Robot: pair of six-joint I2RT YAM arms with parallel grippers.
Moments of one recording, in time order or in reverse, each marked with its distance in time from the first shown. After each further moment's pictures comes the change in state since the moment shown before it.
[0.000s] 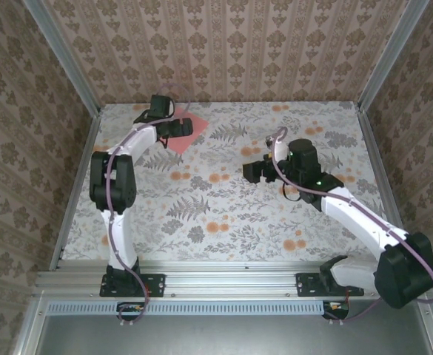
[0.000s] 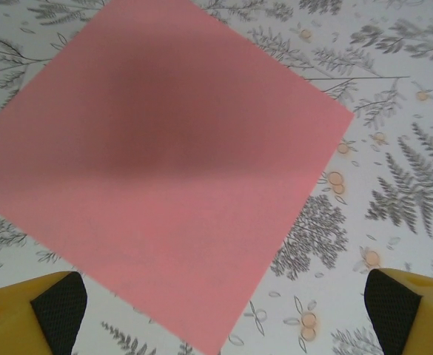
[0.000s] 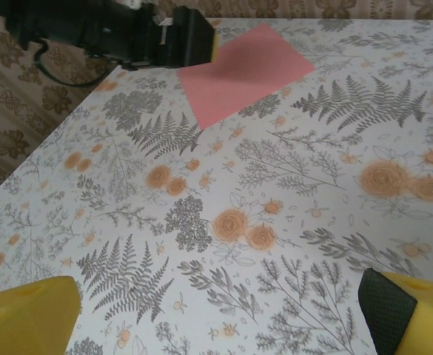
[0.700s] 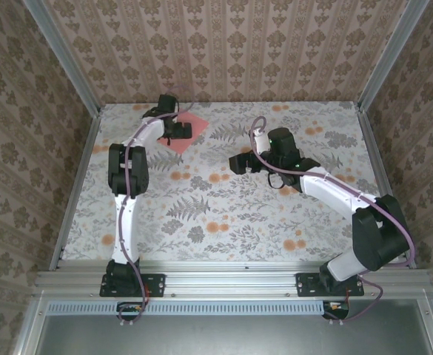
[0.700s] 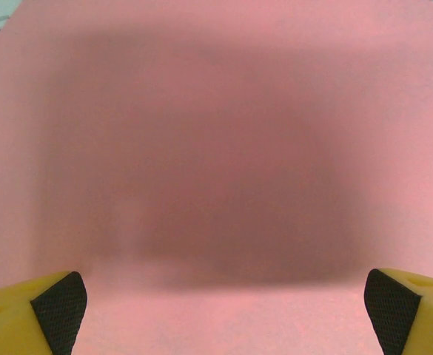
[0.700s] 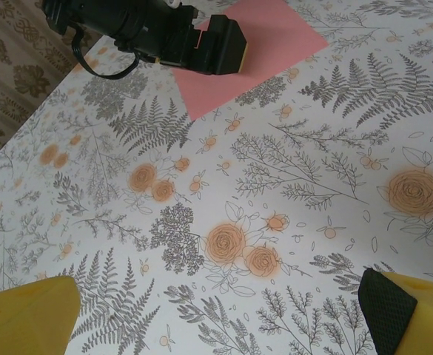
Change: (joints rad) left arm 0.021 0.323 0.357 -0.205 -0.063 0.077; right arm 0.030 0.265 0.155 0.023 0.009 0.001
